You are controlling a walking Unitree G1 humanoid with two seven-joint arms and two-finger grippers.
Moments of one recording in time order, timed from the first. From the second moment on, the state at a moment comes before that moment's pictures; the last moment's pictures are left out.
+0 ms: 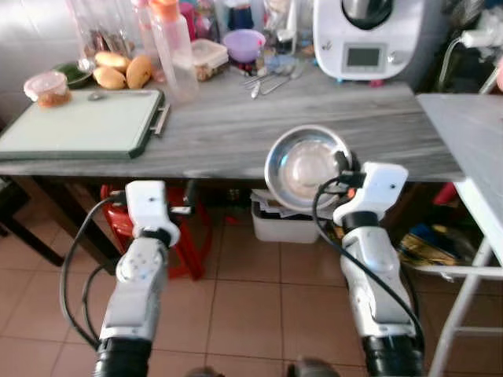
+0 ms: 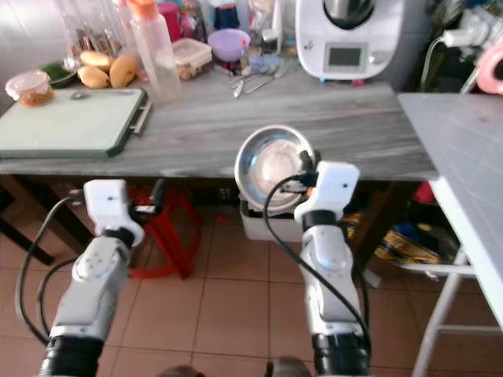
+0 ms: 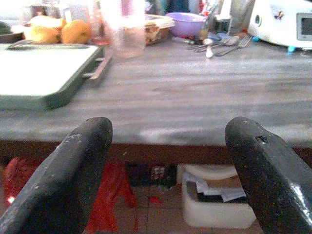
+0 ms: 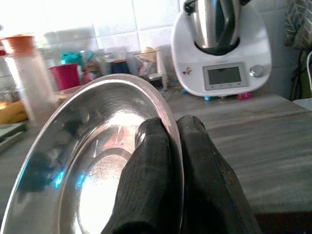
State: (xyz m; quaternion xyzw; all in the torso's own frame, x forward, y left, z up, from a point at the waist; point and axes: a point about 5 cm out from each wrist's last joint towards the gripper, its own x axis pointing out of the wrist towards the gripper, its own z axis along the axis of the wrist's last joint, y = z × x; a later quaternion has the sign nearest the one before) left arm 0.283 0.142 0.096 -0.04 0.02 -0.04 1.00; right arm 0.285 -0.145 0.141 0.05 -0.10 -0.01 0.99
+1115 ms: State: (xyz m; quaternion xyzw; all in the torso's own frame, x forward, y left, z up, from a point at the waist) left arm 0.267 0.148 0.091 -0.05 0.05 -0.08 0.99; right arm 0.284 -0.167 0.111 0.08 -0.01 -0.10 0.99
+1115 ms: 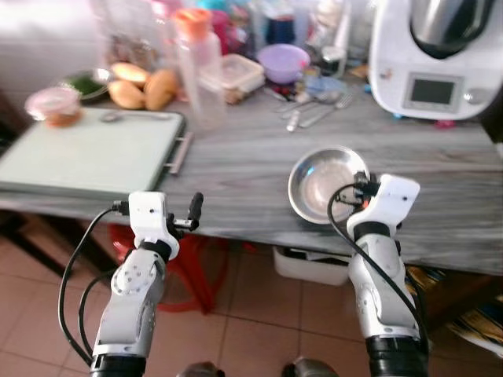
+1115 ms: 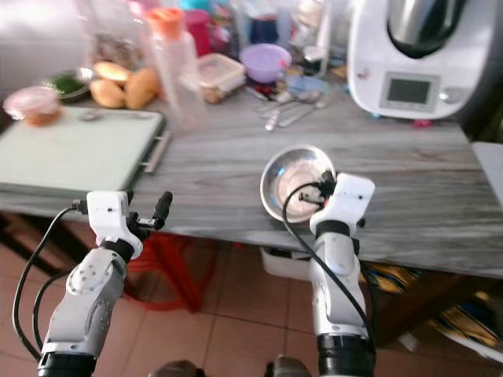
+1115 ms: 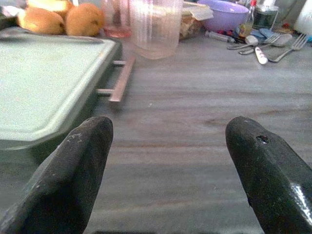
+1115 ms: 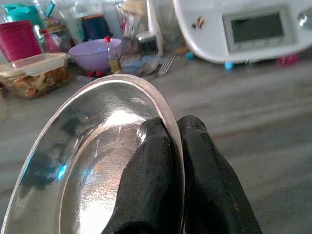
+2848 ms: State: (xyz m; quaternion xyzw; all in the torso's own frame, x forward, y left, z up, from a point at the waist) left arm 0.271 0.134 0.097 -0.02 0.04 -0.11 0.99; right arm 0.295 -0.165 0.084 0.22 0.13 -0.10 0.96
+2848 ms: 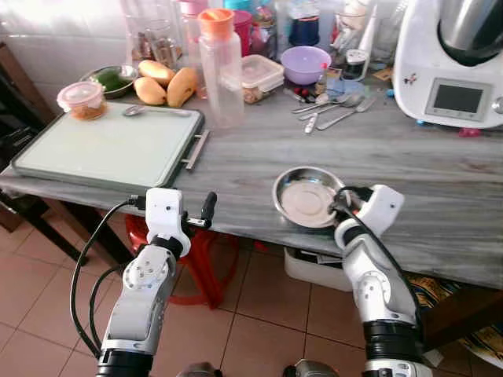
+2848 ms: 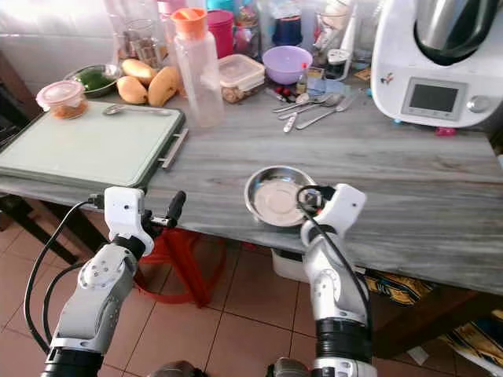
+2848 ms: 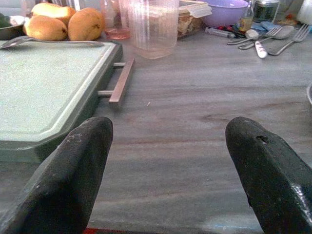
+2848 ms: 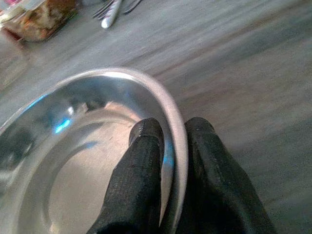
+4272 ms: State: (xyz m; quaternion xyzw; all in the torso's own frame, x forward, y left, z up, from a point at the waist) left arm 0.288 0.131 0.114 -0.04 0.00 -0.07 1.00; right arm 0.279 -0.161 0.124 0.04 -0.05 -0.05 1.00
